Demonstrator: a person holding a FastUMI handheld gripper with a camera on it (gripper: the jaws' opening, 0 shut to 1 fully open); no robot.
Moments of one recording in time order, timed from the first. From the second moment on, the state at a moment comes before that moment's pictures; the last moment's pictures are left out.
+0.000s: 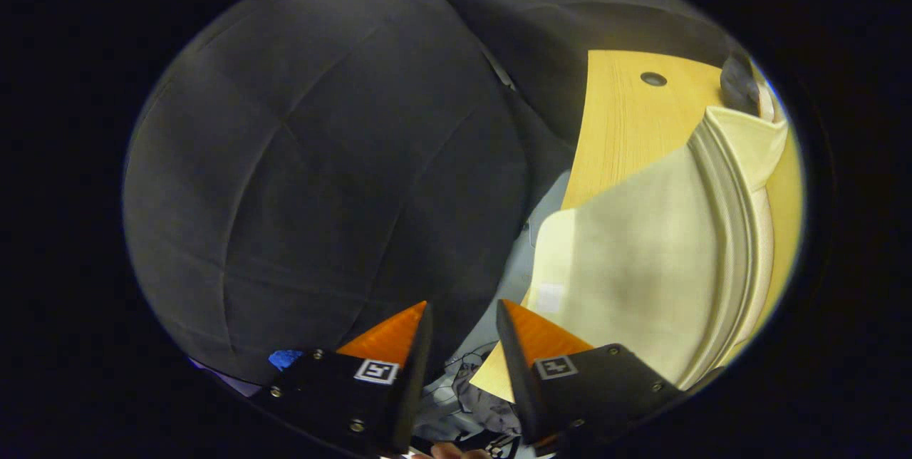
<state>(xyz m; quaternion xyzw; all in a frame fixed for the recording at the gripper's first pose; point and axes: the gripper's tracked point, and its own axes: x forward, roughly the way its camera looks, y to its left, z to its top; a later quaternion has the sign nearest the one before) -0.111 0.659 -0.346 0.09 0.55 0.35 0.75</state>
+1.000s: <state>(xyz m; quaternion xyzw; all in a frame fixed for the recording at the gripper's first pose) 0.001 0.432 -0.192 0.13 0.43 0.30 0.84</state>
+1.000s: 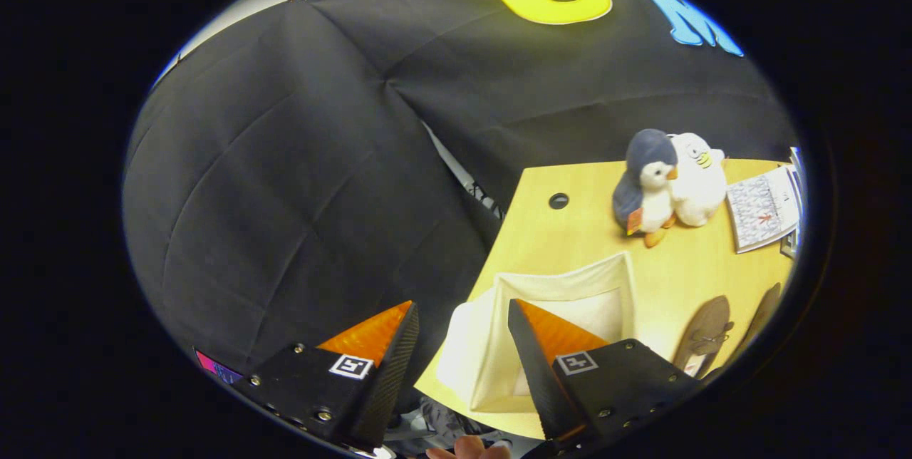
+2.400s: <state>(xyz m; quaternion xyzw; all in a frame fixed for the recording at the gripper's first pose) -0.026 0.139 -0.344 0.05 0.55 0.13 0.82</state>
